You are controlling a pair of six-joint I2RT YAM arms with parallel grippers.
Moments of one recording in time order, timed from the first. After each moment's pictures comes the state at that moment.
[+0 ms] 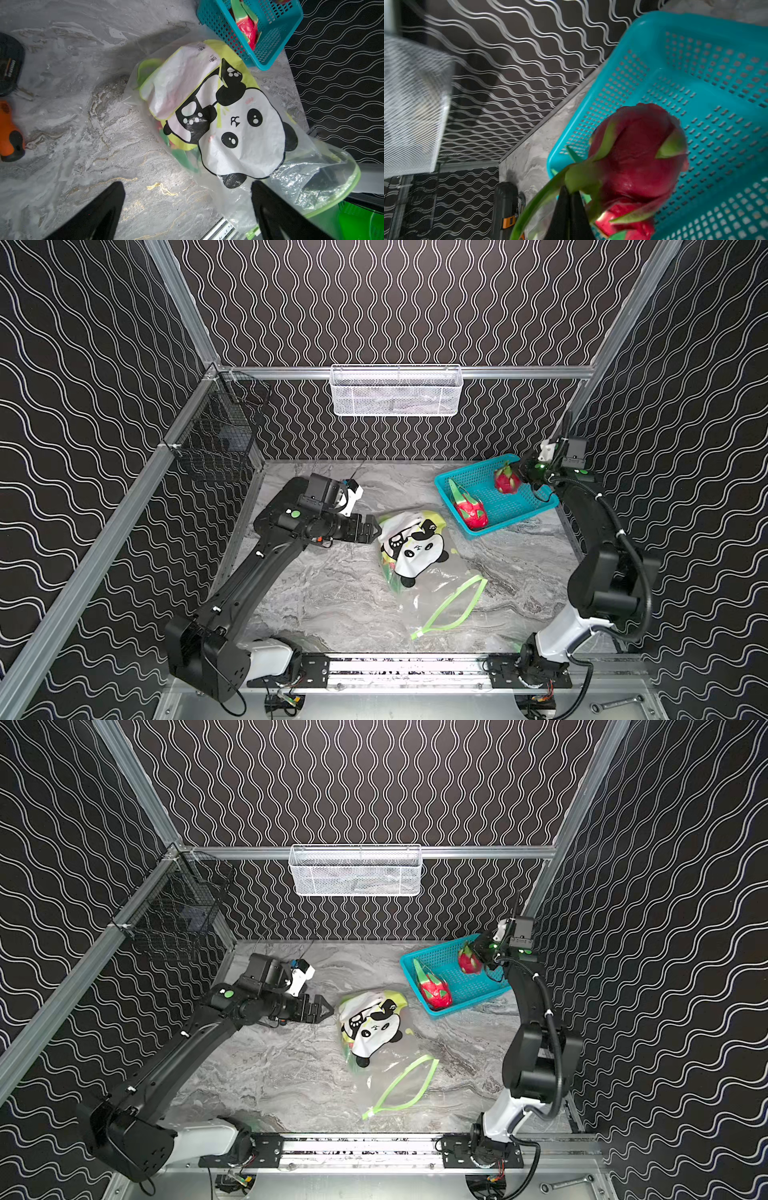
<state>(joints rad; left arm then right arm) -0.41 1.31 1.28 -0.89 0.37 -0.25 -0.17 1.78 1.56 -0.45 -0.45 0.69</state>
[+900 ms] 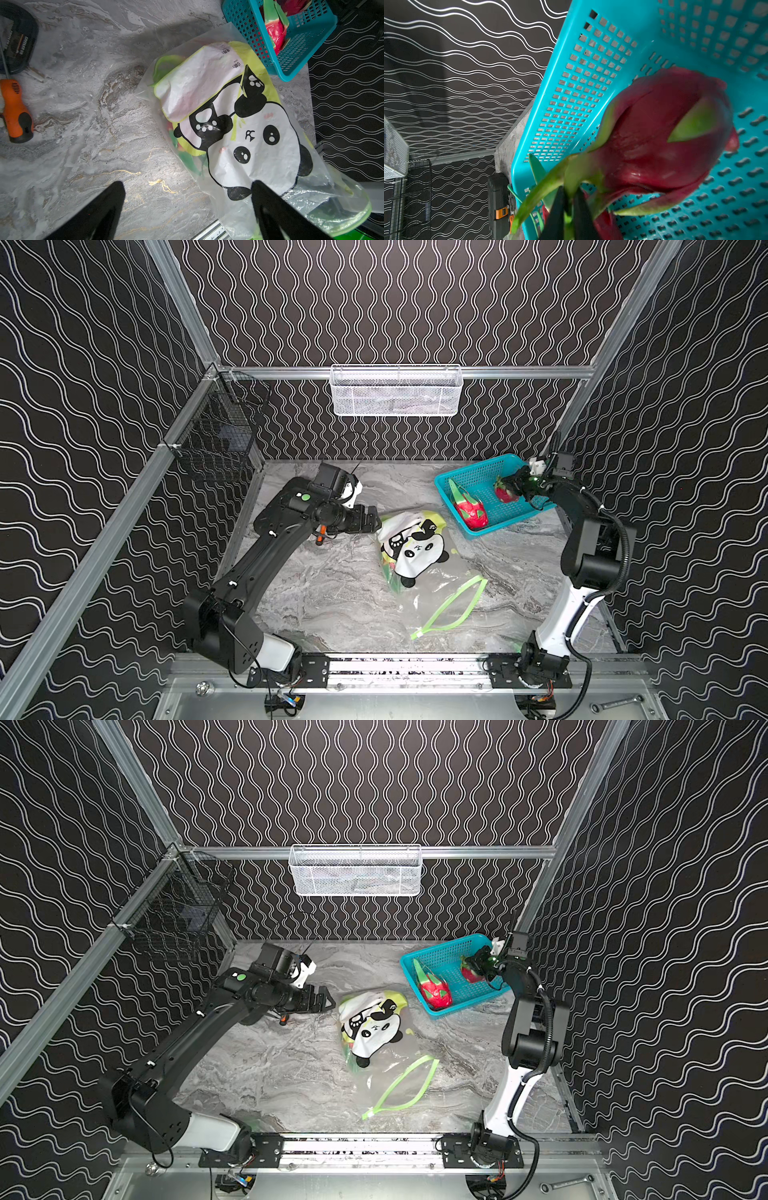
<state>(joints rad) -0.40 1.44 1.40 -0.97 0.32 -0.33 -0.23 1.99 1.57 -0.36 -0.61 0.64</state>
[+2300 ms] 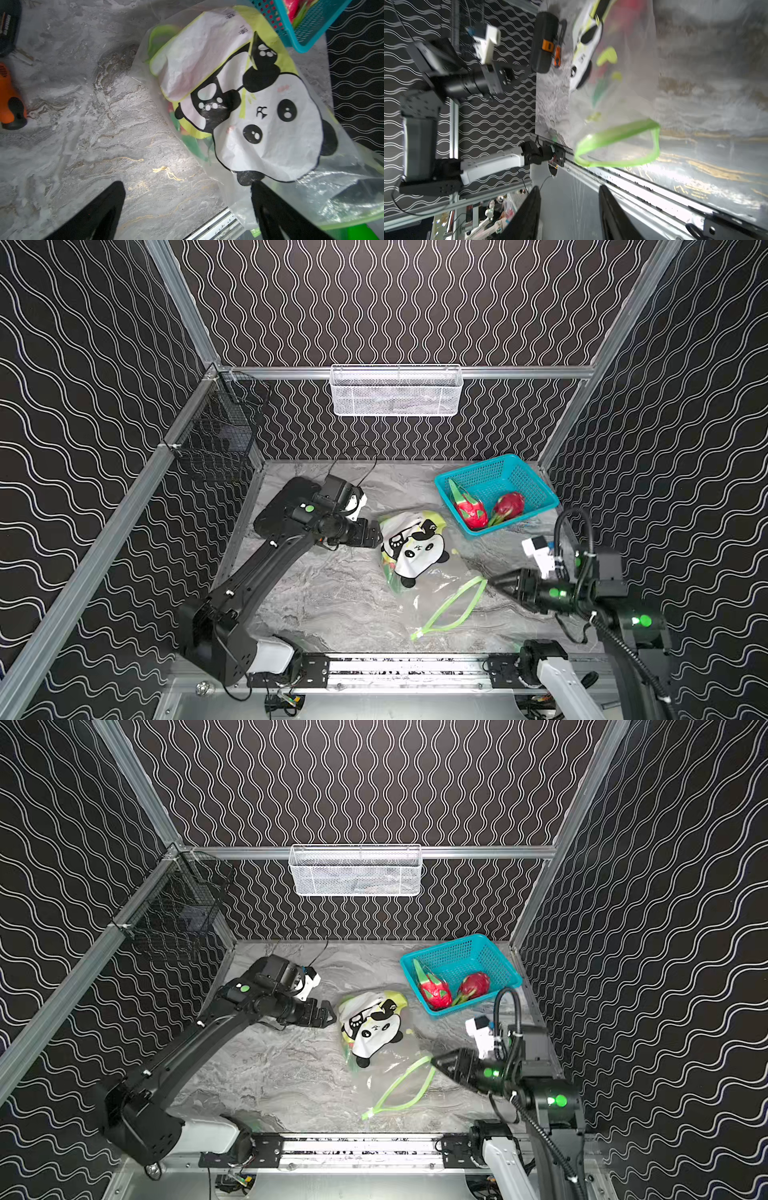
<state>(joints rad) -0.46 1.41 1.31 -0.98 0.26 -0.30 0.01 0.57 0.91 -1.31 -0.84 0.46</state>
